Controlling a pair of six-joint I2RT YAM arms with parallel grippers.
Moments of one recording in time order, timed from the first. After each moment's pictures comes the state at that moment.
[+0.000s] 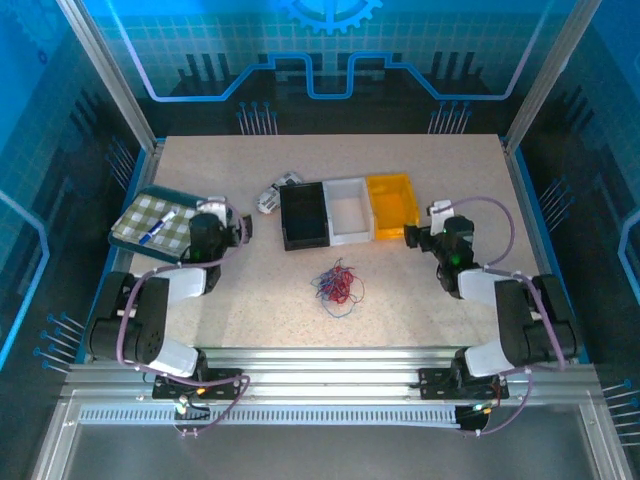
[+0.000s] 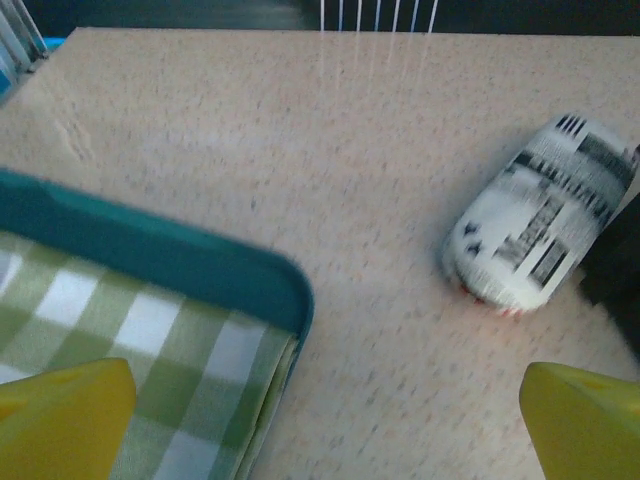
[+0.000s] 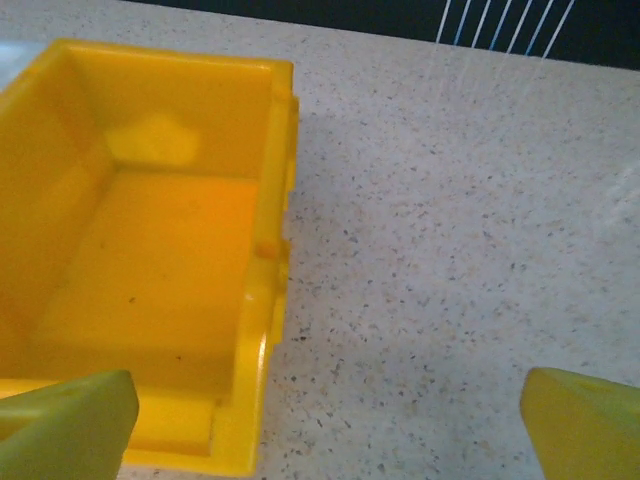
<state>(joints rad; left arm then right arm) -0.09 1.46 0.54 0.50 -0.17 -0.09 0.12 1.42 0.48 0.52 0.07 -0.08</state>
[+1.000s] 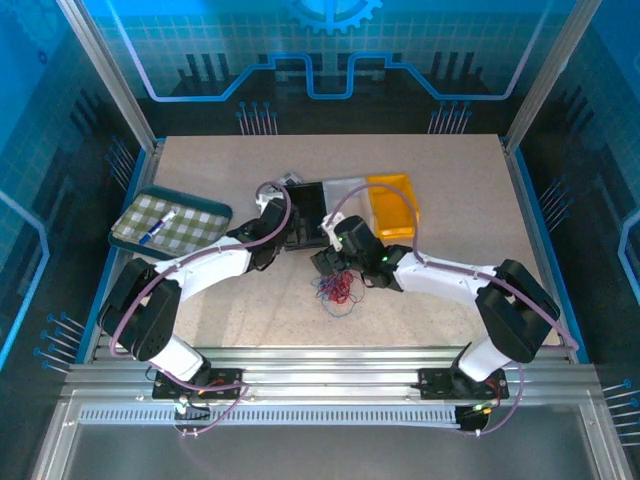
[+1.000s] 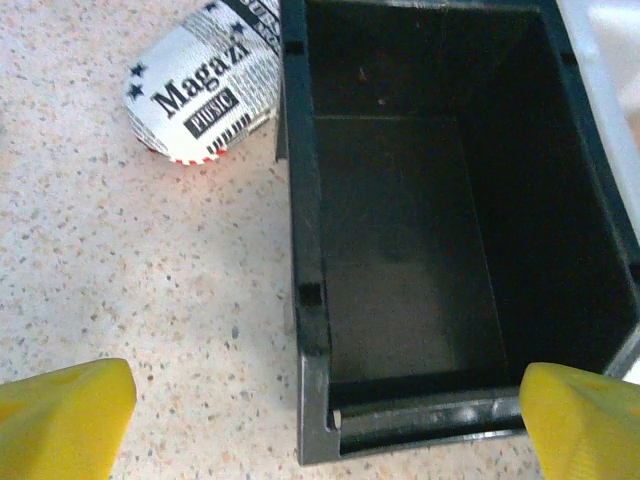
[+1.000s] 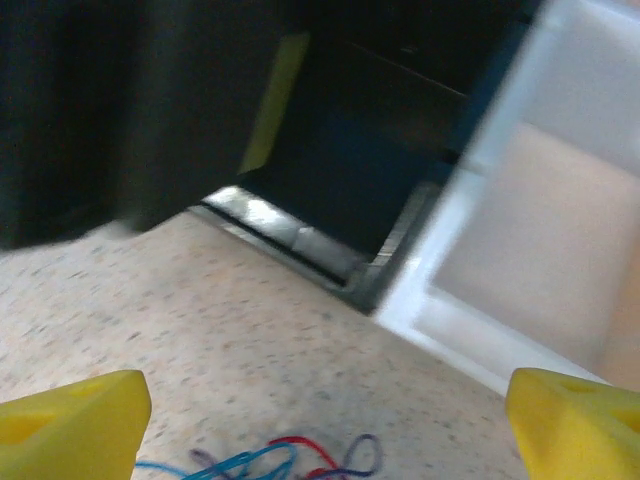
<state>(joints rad) -0.54 1.55 0.93 -0.21 -0.35 -0.58 0.78 1.56 0.91 -0.08 0.18 0.11</state>
